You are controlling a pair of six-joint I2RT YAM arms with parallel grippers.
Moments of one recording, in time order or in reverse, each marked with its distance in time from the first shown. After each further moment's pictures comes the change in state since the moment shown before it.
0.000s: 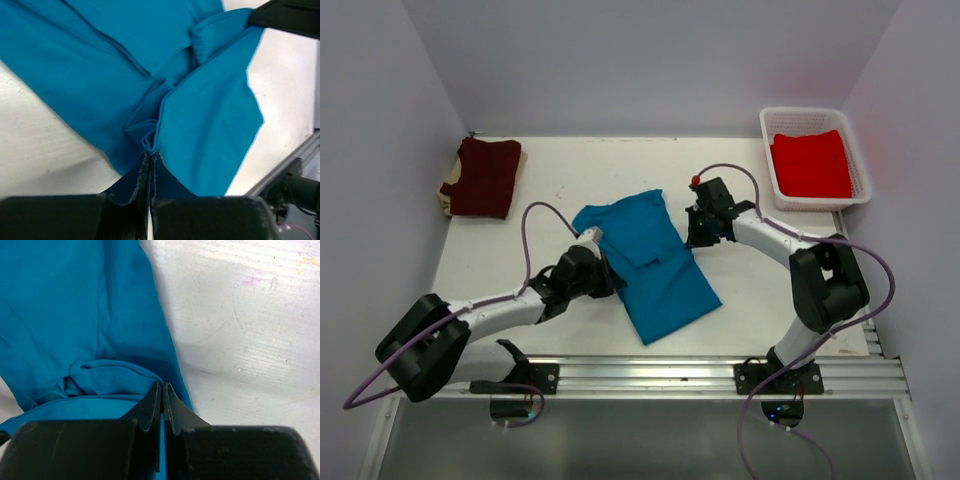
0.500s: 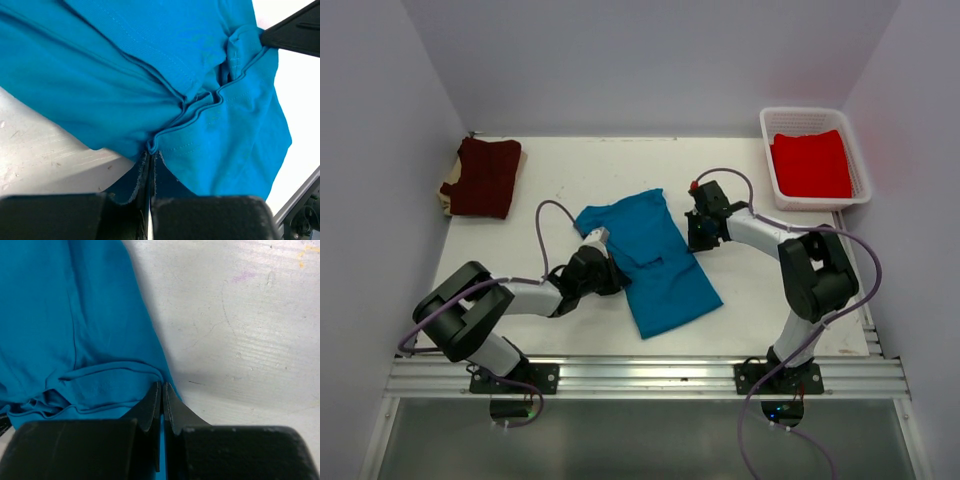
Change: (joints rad) left arm 0.014 0.297 -0.002 0.267 -0.034 0.029; right arm -0.004 0.076 0.006 0.006 0.029 0.000
